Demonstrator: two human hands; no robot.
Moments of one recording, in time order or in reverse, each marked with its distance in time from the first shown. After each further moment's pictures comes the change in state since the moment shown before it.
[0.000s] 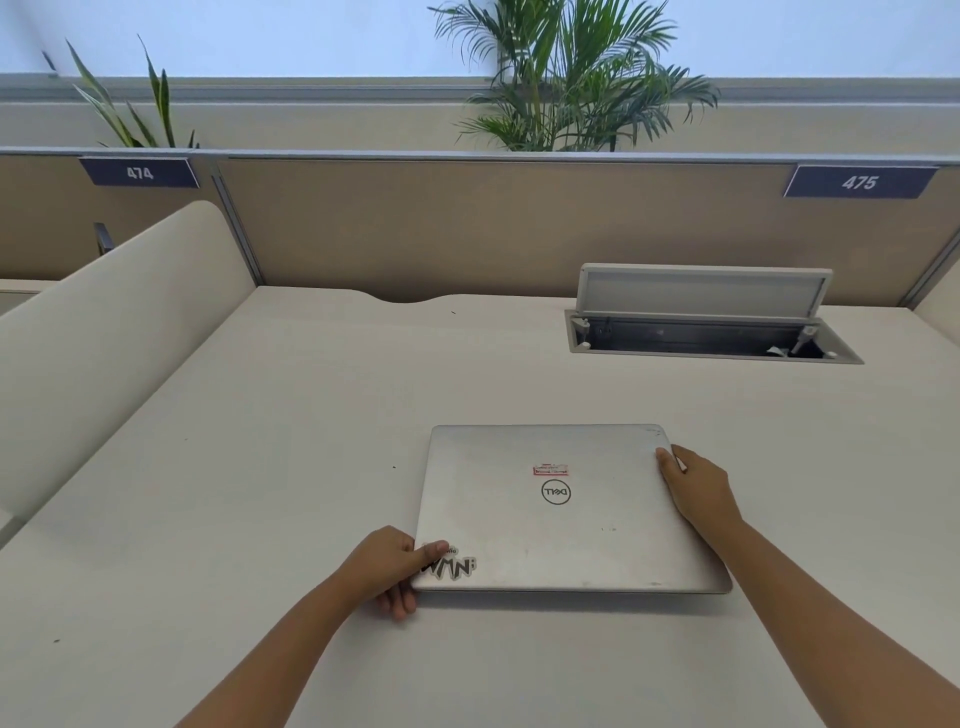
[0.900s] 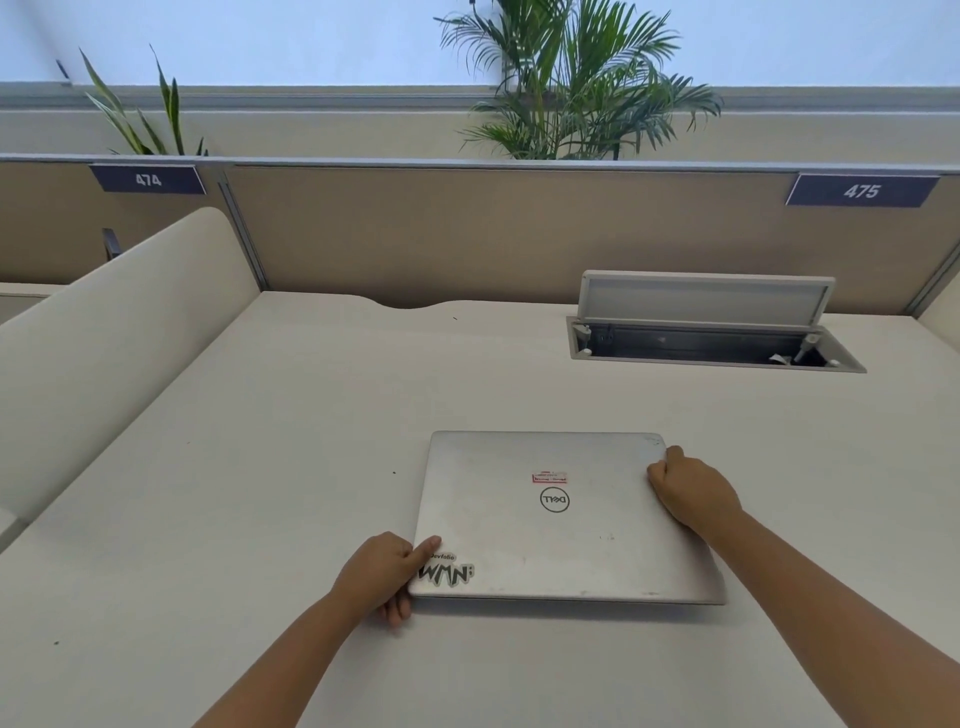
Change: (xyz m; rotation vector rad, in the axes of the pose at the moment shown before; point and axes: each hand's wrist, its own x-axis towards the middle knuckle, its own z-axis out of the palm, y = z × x) left_hand -0.009 0.004 0.008 0.021 0.152 0.030; right_hand 0.007 -0.022 -0.005 -0.459 -0.145 -0.034
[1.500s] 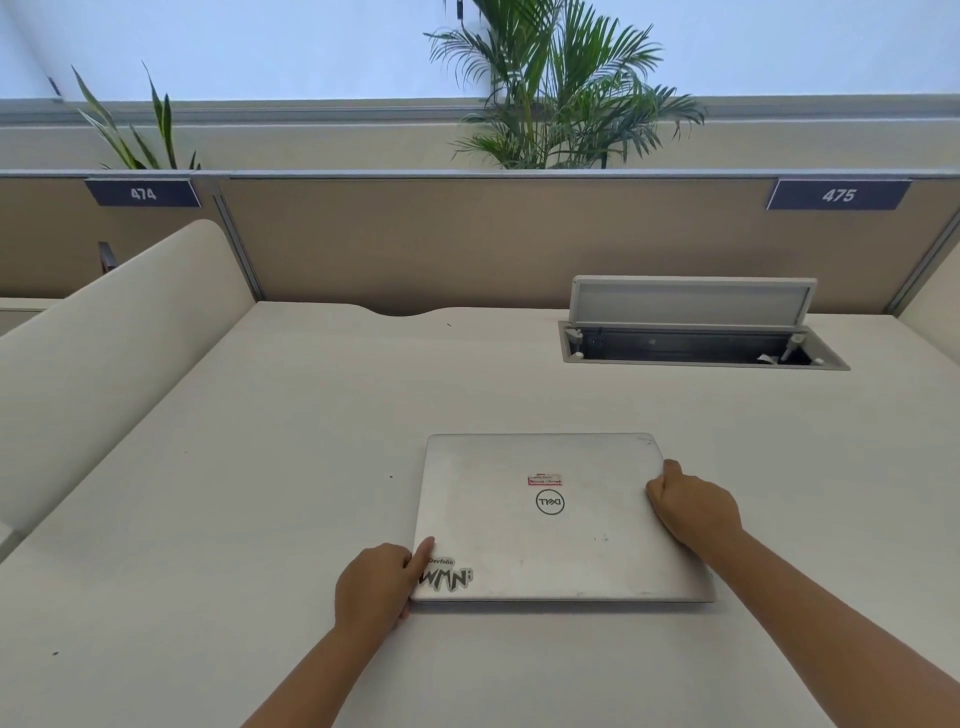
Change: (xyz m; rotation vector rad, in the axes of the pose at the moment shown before) left_hand -0.017 0.000 0.017 0.259 0.397 0.087; right_hand -0.023 0.010 0.008 -0.175 0.085 -0.021
